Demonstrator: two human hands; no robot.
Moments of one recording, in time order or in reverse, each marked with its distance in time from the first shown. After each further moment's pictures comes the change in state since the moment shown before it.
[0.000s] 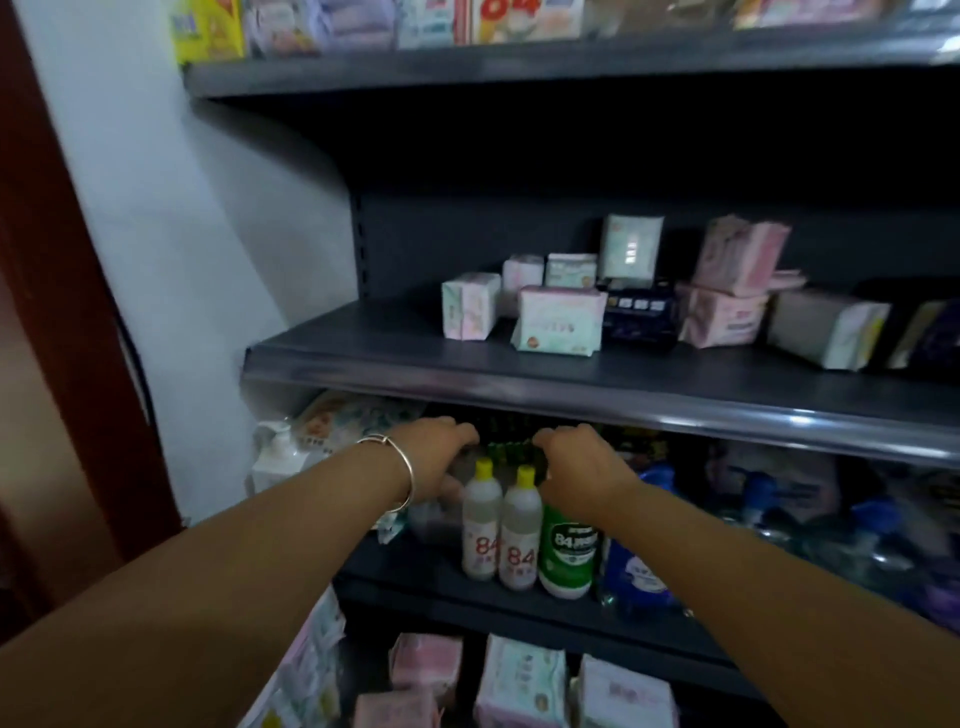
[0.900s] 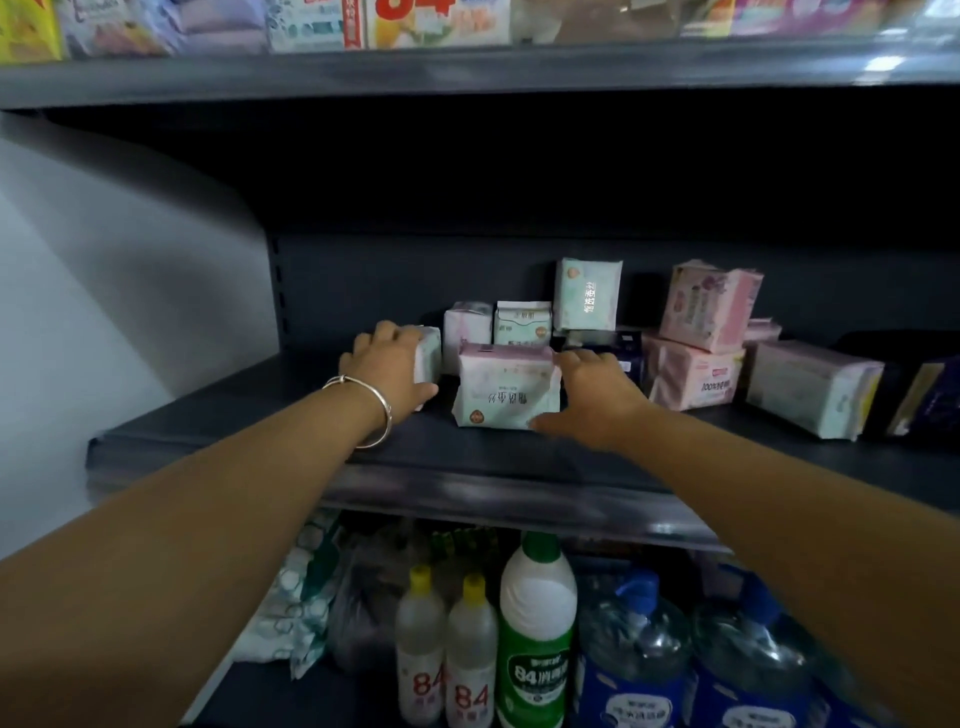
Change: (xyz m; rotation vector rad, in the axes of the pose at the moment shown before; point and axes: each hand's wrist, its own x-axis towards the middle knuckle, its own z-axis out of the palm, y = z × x) left_hand 0.172 -0.037 -0.077 -0.136 0.466 -0.302; right_hand 0.128 0.102 -0.076 0.017 0.171 0.111
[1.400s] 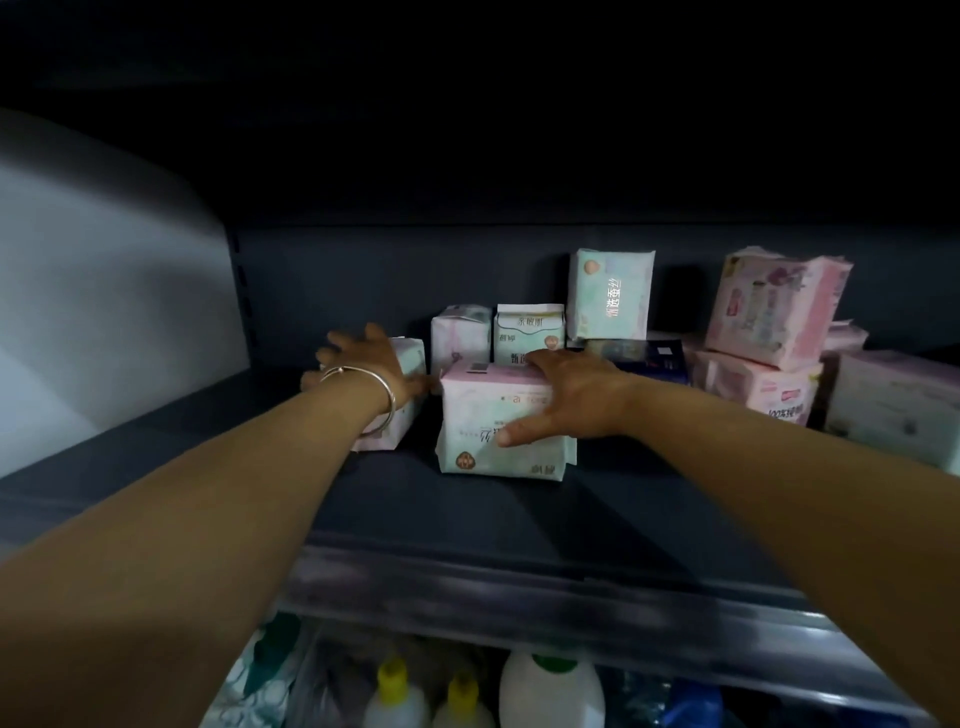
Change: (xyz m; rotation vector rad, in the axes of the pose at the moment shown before) left_hand 0.115 -0.004 0.055 0.030 -0.135 -0.362; right_hand 0.104 0.027 0.020 0.028 -0.228 -0.094
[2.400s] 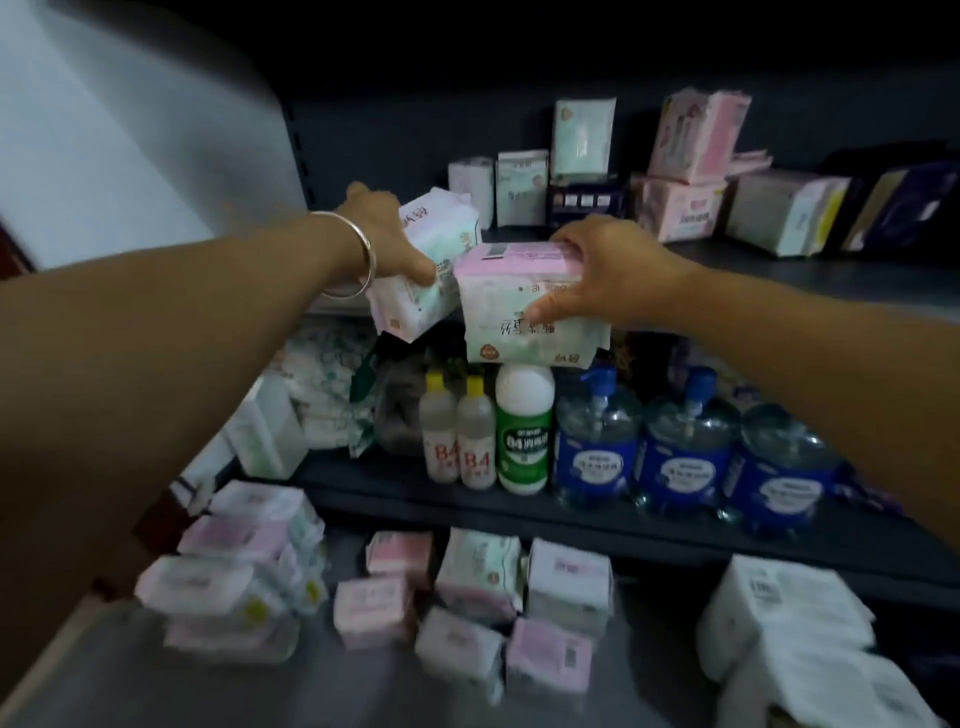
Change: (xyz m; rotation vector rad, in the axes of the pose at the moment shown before) left_hand -0.261 -0.045 -0.085 0.017 -0.052 0.232; right_hand -0.256 -0.046 0.004 0.223 0.207 -0.114
